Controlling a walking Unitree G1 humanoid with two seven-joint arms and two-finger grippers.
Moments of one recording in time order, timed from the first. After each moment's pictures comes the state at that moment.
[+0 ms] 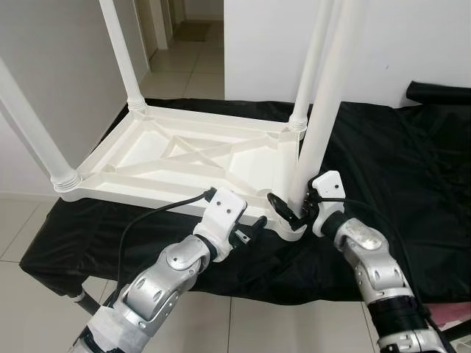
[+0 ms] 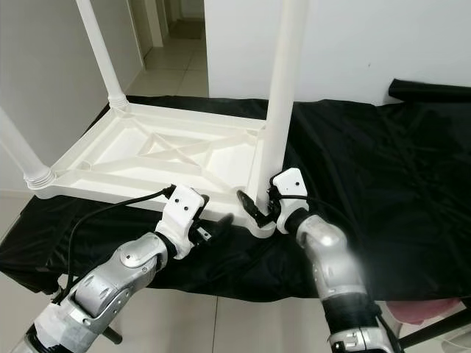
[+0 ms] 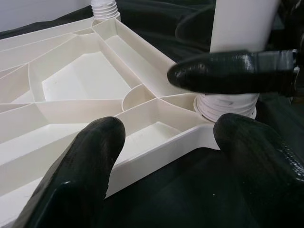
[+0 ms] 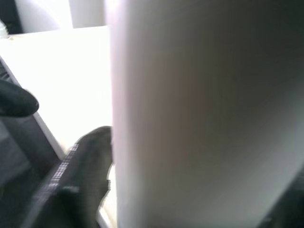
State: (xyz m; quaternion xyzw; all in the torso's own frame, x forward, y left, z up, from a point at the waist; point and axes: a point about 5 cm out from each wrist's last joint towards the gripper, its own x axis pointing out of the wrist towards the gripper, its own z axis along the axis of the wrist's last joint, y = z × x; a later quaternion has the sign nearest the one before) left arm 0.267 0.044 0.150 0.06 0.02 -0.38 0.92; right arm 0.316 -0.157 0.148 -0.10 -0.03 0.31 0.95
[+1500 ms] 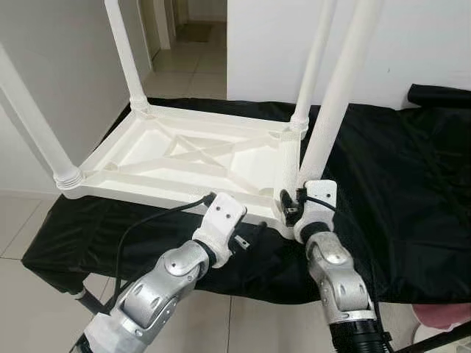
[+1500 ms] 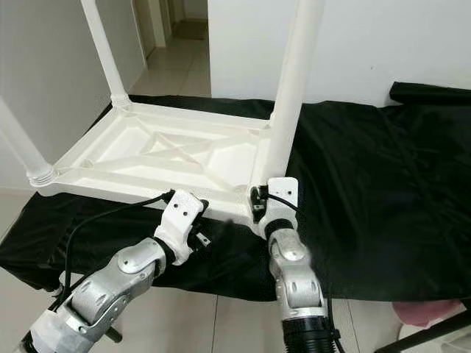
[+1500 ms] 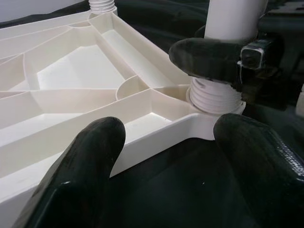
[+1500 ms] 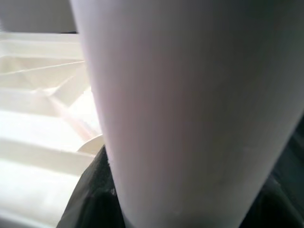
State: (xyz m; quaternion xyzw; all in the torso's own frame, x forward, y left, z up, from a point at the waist) left arm 0.259 0.043 0.148 0.05 0.02 -0.39 0.92; right arm 0.296 -0.124 0.139 0.02 0.01 -0.03 1.00
